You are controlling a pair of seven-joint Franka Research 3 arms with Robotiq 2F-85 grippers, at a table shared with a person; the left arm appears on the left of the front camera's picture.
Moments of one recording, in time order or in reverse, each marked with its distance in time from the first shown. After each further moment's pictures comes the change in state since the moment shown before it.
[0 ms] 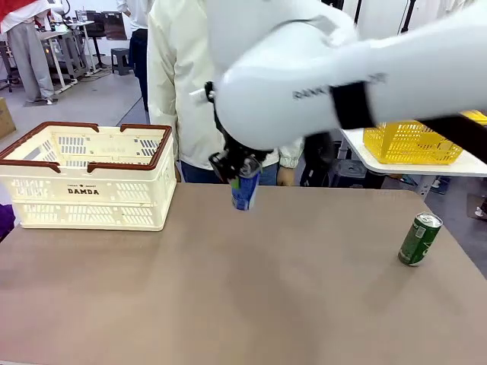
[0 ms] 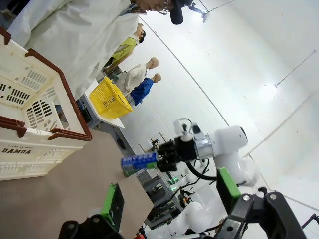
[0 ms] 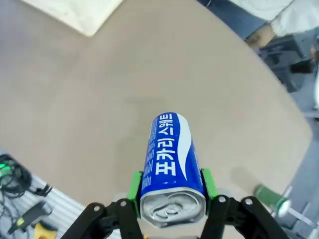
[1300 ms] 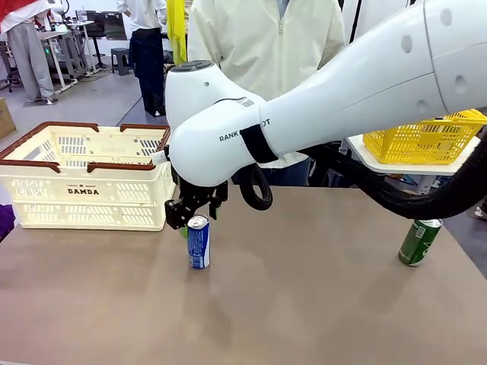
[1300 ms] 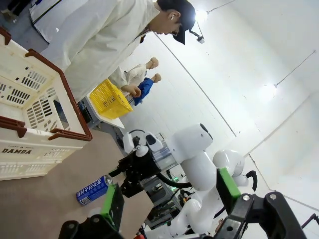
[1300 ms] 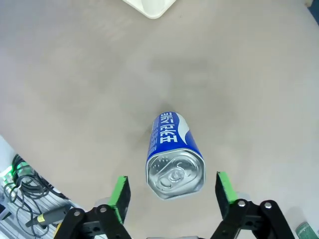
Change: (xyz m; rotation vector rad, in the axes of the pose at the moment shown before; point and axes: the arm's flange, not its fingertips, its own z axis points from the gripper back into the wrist) left arm 0.000 0.000 0.000 0.000 0.000 0.000; right arm 0.044 0.073 -0.117 0.238 0.133 0.083
